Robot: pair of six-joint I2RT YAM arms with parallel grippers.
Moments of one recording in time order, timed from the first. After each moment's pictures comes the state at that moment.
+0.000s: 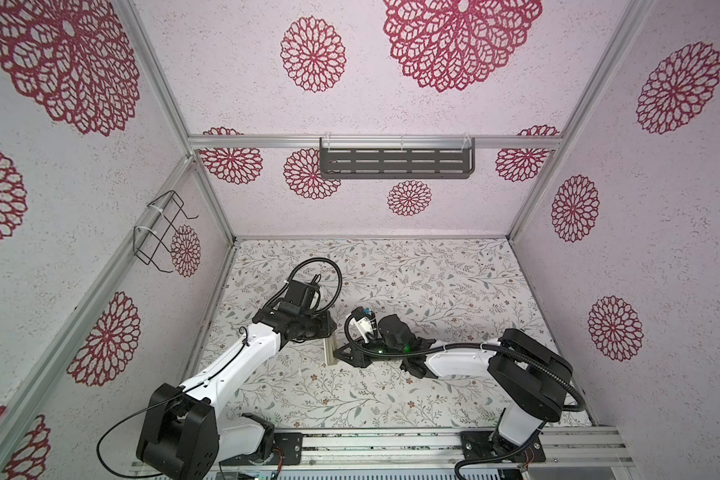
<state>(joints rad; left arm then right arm) -0.40 1.29 0.88 -0.58 0.26 -0.50 0.99 1.71 0.80 0.51 -0.46 0.71</state>
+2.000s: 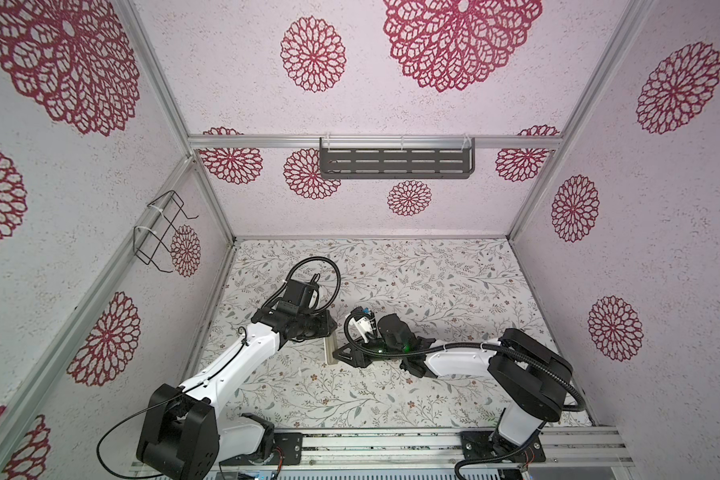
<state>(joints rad) -0.39 1.28 0.88 -0.57 0.30 -0.50 0.99 1.71 0.81 0.50 -0.48 0.71</state>
